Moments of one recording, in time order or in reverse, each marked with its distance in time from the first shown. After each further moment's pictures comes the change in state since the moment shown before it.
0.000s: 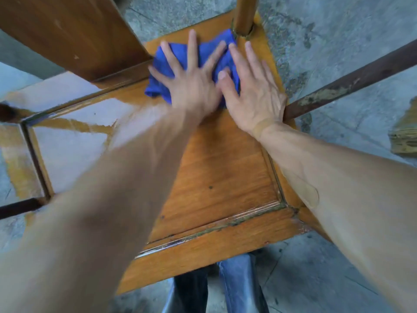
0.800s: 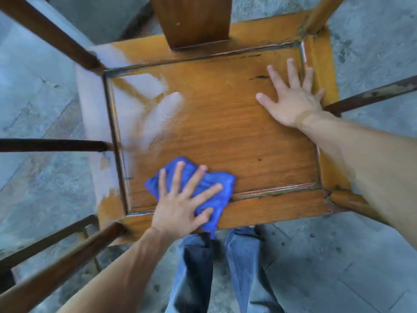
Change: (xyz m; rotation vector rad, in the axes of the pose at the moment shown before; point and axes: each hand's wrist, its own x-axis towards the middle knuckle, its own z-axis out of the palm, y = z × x) left_hand -0.316 -0.179 0.045 0.111 -0.004 0.325; right_hand -0.023 -0.029 0.015 -0.416 -0.408 0.029
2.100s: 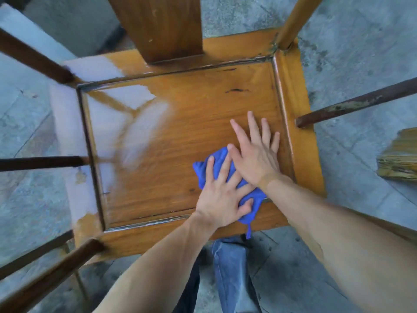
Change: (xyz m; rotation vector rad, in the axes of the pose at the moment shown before) left_hand 0.115 0.106 -0.012 -0.070 -0.042 0.216; right_hand -0.072 -0.007 0.063 0.156 0.139 -0.121
